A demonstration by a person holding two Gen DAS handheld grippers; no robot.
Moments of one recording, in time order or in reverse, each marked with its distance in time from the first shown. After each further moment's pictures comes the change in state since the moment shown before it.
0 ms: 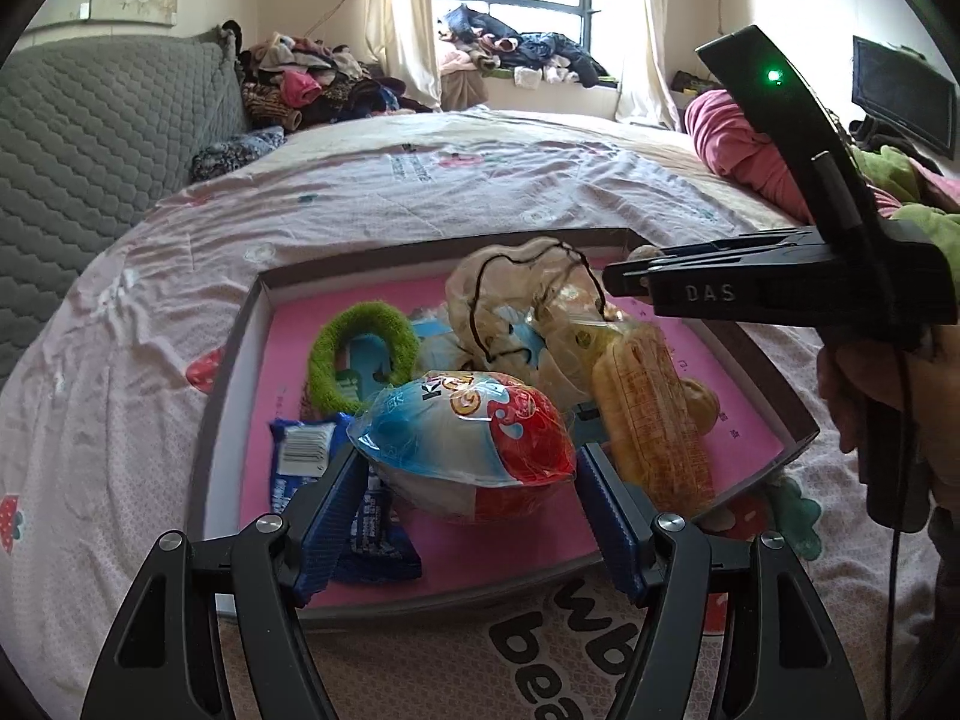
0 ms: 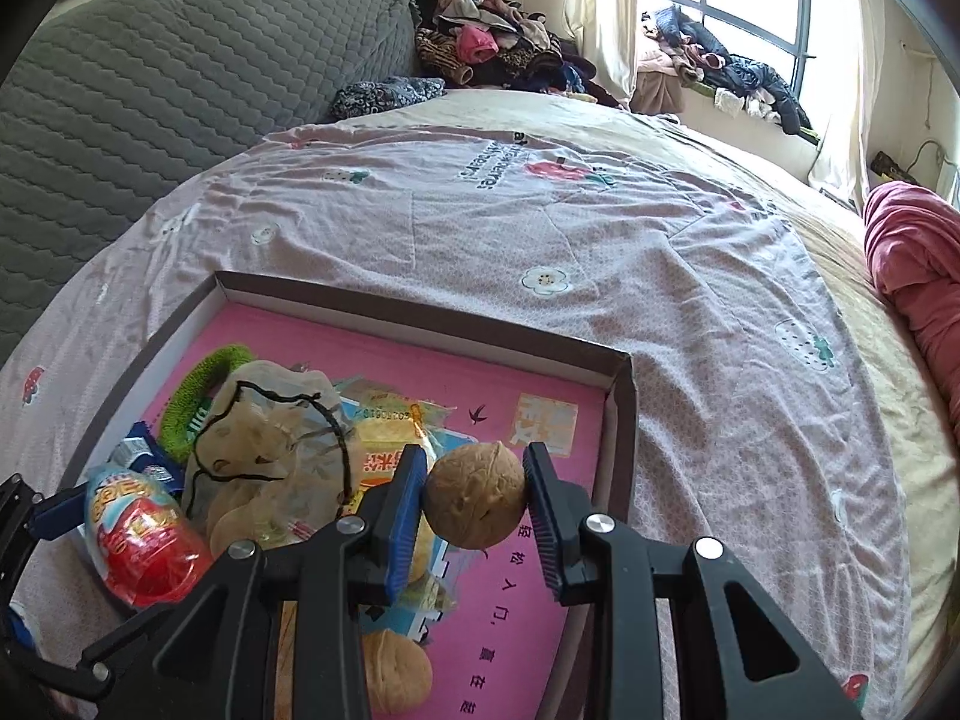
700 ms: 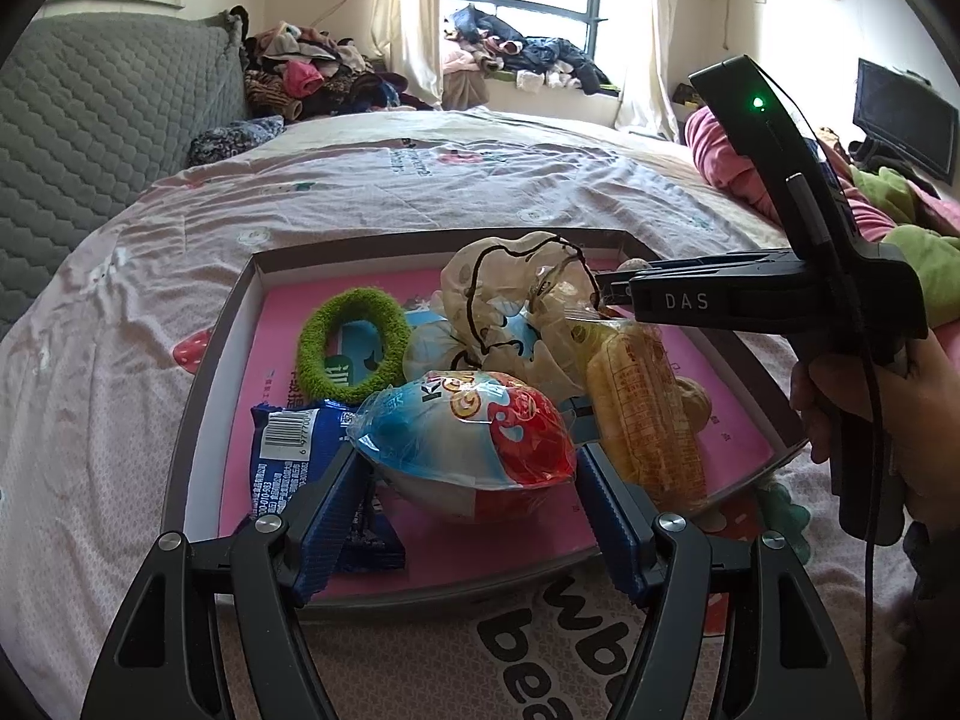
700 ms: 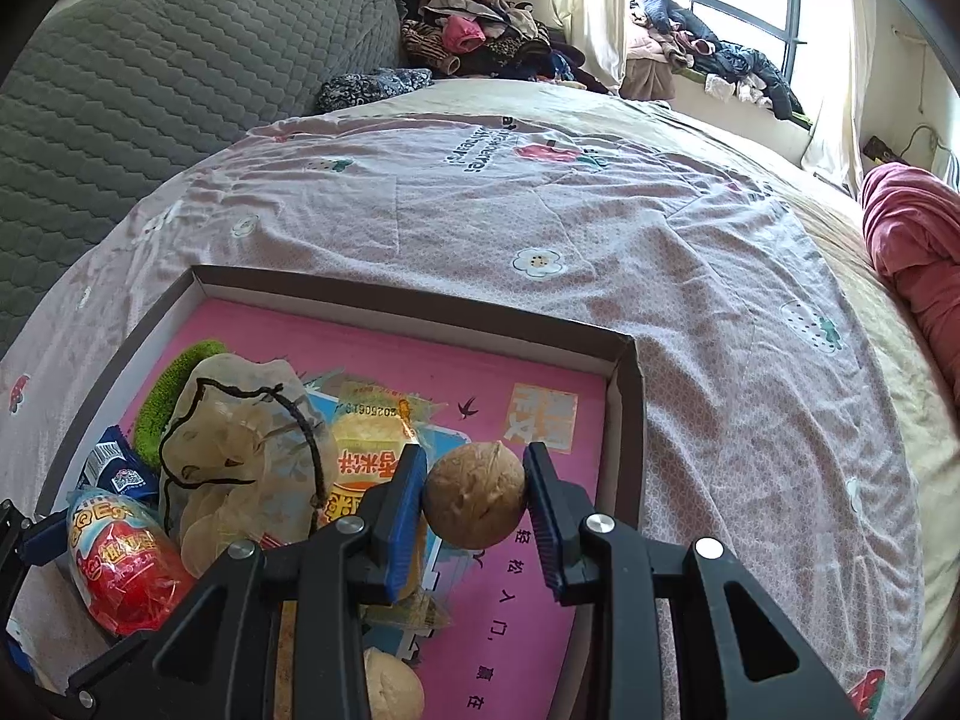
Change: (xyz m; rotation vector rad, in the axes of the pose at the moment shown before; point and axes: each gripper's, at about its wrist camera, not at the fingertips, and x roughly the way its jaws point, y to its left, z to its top) left arm 0.002 0.004 -0.004 -0.043 -0.009 -0.026; right arm 0.013 -0.001 -0.001 0.025 0.015 -0.012
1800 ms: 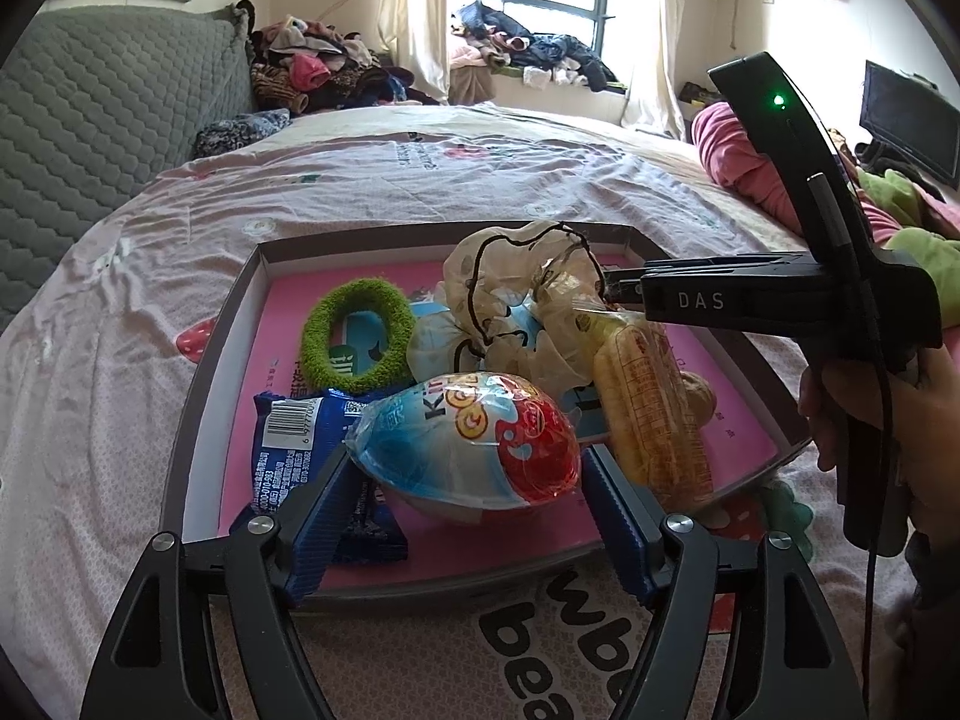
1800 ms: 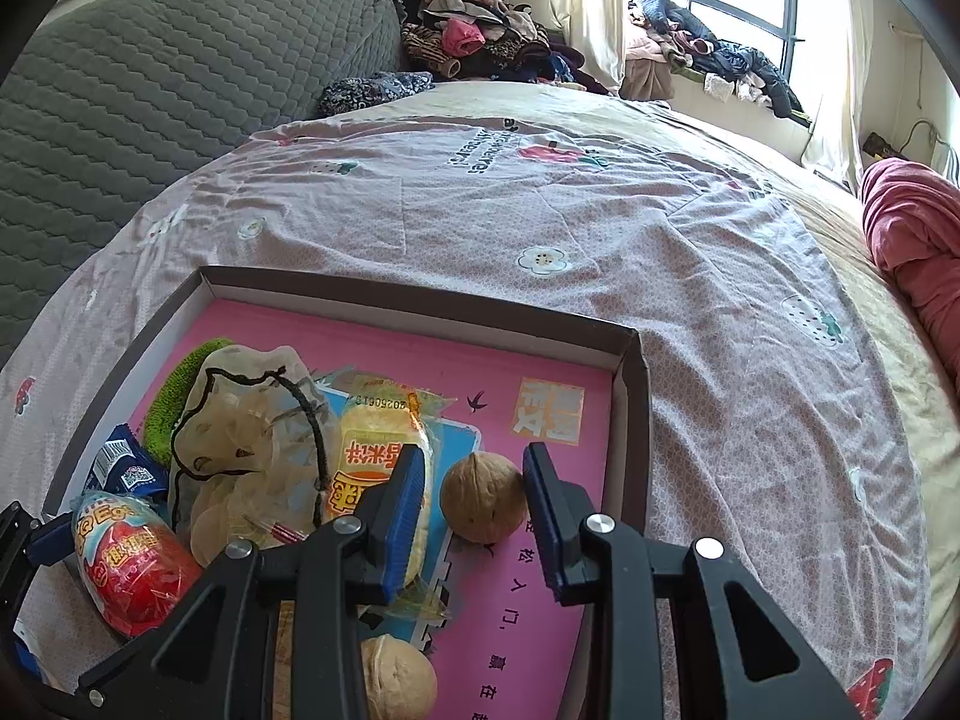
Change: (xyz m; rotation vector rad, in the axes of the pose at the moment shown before) left arm 0.000 0.001 -0.003 -0.013 0.013 0.010; right arm -0.003 0.001 -0.003 0.012 -0.005 0.007
